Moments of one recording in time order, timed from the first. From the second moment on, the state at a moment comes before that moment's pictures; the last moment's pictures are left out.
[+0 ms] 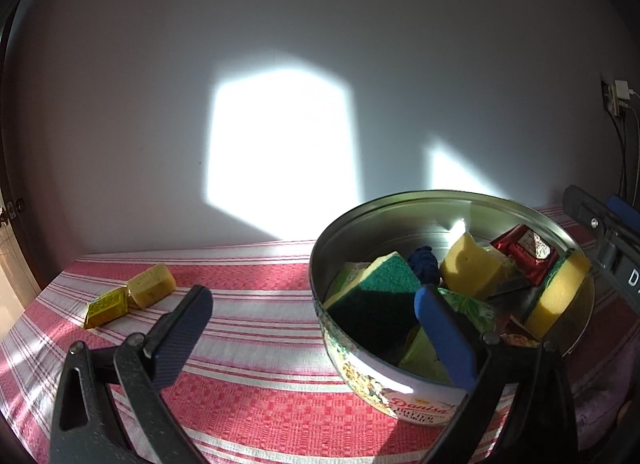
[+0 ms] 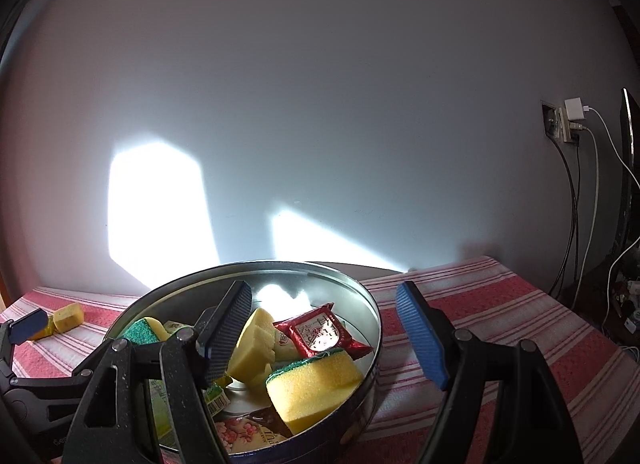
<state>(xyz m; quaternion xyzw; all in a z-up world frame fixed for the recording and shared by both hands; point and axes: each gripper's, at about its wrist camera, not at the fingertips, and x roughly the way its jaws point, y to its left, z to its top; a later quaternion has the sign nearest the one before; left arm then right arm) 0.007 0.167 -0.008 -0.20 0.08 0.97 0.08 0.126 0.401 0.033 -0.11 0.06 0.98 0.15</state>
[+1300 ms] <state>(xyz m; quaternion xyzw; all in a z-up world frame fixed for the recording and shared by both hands) -0.027 -0.018 -0.010 -0.21 0.07 0.97 -0.04 0.110 0.243 0.027 -0.12 0.05 0.99 0.05</state>
